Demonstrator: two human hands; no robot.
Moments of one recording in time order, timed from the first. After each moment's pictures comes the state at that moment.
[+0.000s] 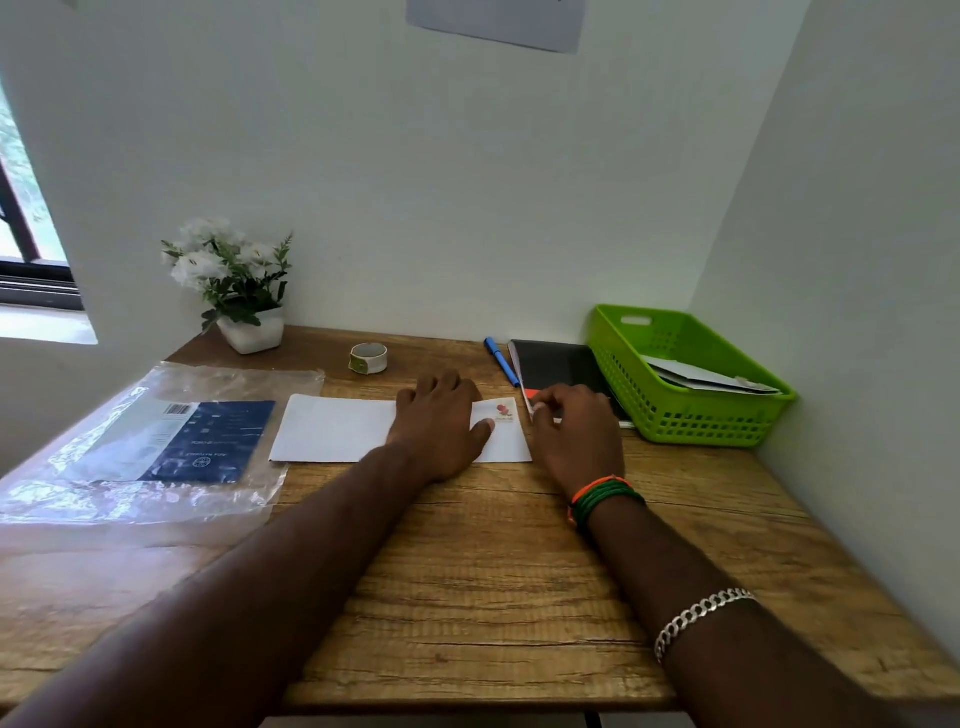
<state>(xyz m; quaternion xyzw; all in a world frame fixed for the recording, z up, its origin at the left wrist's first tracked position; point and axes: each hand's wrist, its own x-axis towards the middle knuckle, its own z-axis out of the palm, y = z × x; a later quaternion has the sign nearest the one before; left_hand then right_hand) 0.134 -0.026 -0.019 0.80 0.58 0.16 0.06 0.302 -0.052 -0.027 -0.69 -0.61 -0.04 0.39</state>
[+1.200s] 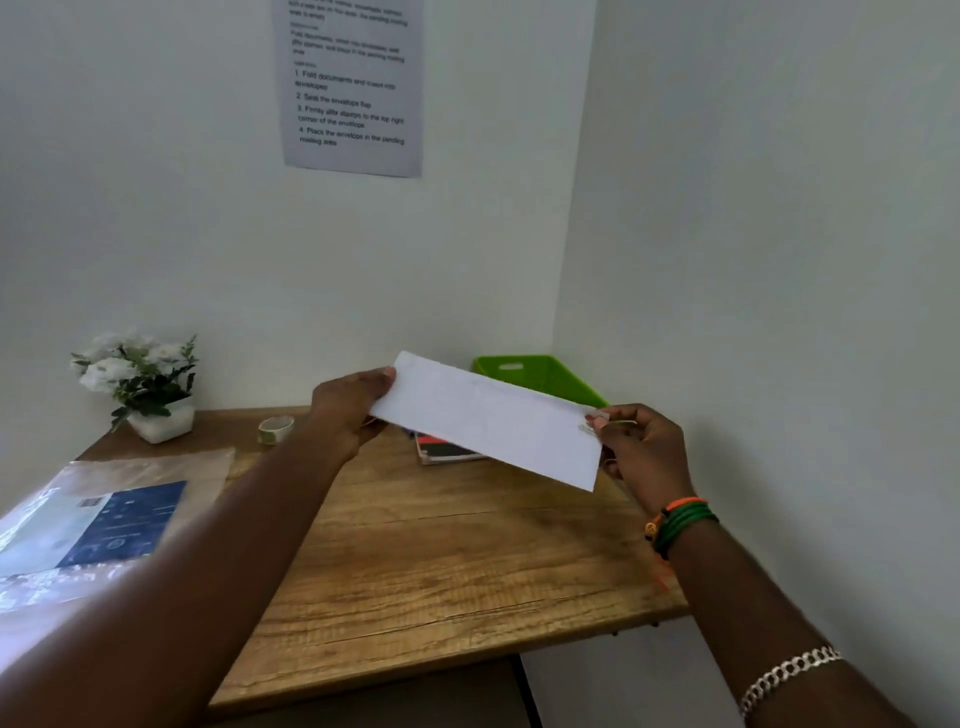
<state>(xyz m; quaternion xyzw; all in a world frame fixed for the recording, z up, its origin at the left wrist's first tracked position) 0.166 -0.071 0.090 0.37 0.43 0.57 0.59 0.454 -0.204 0.062 -0.58 -0.41 0.21 0.67</state>
